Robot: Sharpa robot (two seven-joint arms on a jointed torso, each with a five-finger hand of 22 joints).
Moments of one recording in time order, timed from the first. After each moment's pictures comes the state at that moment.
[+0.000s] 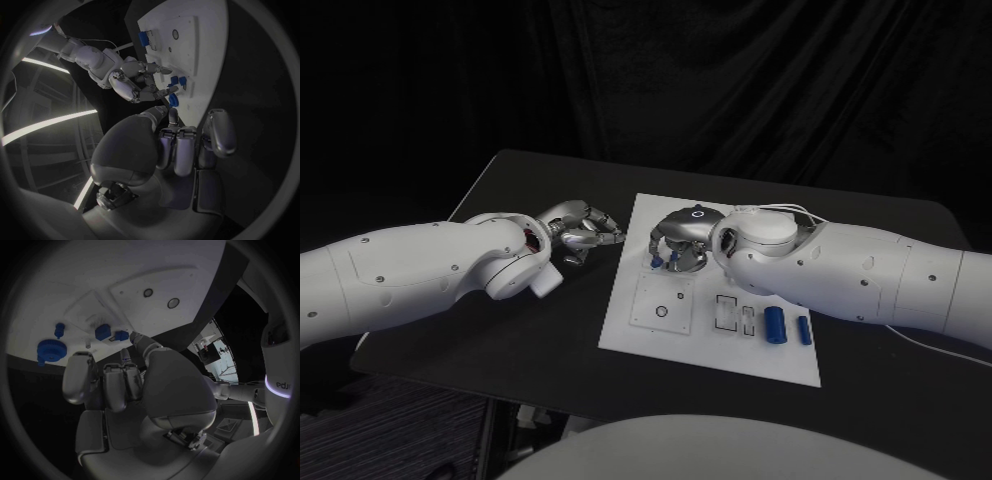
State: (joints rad) left arm 1.23 -0.94 -0.21 1.55 -0.63 -0.24 -0.04; left_hand 1.29 0.02 0.26 0.14 0.40 0.68 0.11 0.45 0.98 1.46 0.02 1.57 1.31 1.47 -0.04 1.57 1.31 0.08 1.39 0.08 1.22 1.31; right arm 1.25 -0.42 -0.25 1.27 -1.57 -0.16 -0.02; right_hand 1.36 -0.09 0.31 0.03 0.23 0.70 0.15 0.39 0.06 1.38 0.06 1.49 1.29 1.46 -0.02 1.46 1.31 0.08 1.45 0.09 1.25 1.31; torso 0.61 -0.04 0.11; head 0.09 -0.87
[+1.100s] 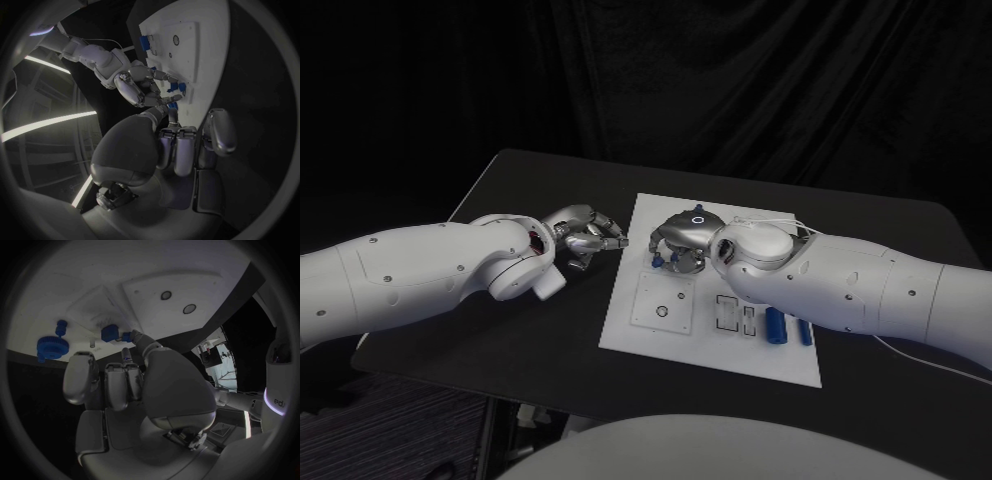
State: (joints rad) left arm 1.23 -0.93 -0.21 1.54 -0.63 -0.20 -0.04; left_hand 1.29 0.02 0.26 0.14 0.41 0.68 0.10 0.46 0.98 1.46 0.02 1.57 1.31 1.47 -0.04 1.57 1.31 0.08 1.38 0.08 1.20 1.31; right arm 1.19 -0.39 -0.25 1.20 -1.66 -0.28 -0.02; right_hand 1.37 -0.09 0.27 0.02 0.21 0.74 0.13 0.35 0.09 1.38 0.03 1.49 1.29 1.47 -0.04 1.45 1.31 0.09 1.45 0.07 1.24 1.31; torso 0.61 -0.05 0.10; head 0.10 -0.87
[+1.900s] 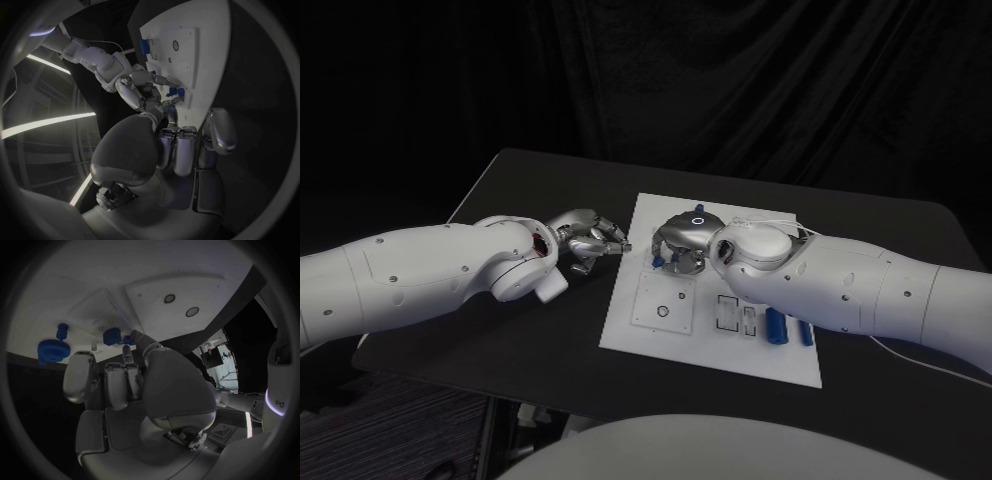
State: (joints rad) left arm 1.22 -0.92 -0.21 1.54 -0.63 -0.17 -0.05; left_hand 1.29 0.02 0.26 0.14 0.41 0.69 0.10 0.47 0.97 1.46 0.02 1.57 1.31 1.47 -0.04 1.57 1.31 0.08 1.38 0.08 1.19 1.31; right arm 1.19 -0.37 -0.25 1.17 -1.66 -0.27 -0.02; right_hand 1.37 -0.08 0.27 0.02 0.23 0.81 0.13 0.36 0.12 1.37 0.03 1.49 1.29 1.47 -0.04 1.45 1.31 0.09 1.45 0.07 1.23 1.31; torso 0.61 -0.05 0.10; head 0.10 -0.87
